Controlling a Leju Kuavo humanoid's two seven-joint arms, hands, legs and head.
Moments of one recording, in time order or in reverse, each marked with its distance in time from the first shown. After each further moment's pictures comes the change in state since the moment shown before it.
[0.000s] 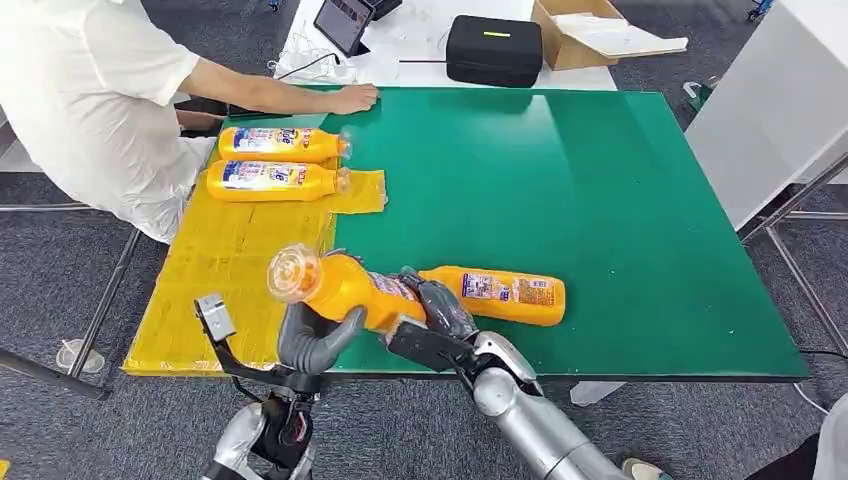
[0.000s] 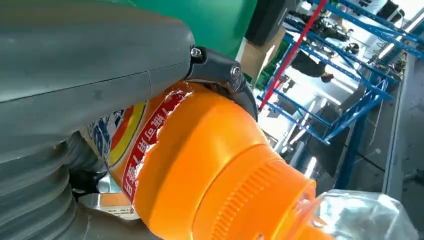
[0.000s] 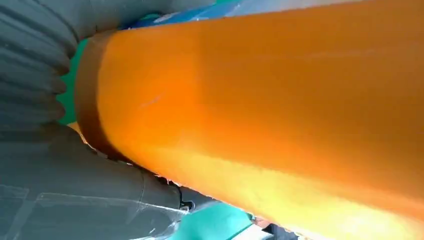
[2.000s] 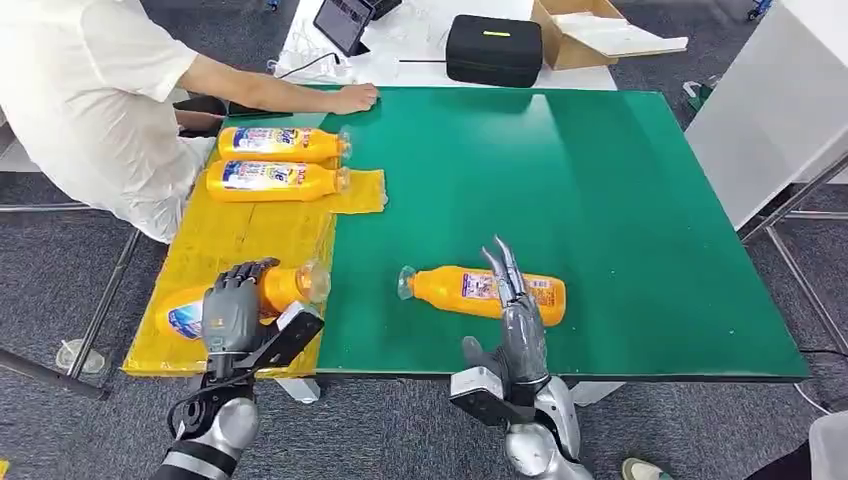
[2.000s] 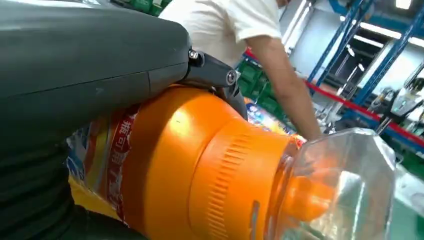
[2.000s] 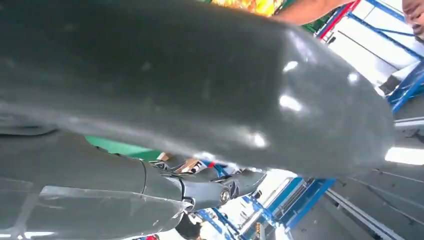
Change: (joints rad) left arm -0.102 0.149 0.143 0.219 -1.491 0.736 0.185; right arm 0.326 0.022 -0.251 -0.400 0.137 -0.439 -0.217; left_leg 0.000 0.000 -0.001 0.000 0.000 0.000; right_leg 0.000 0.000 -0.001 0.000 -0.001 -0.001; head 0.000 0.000
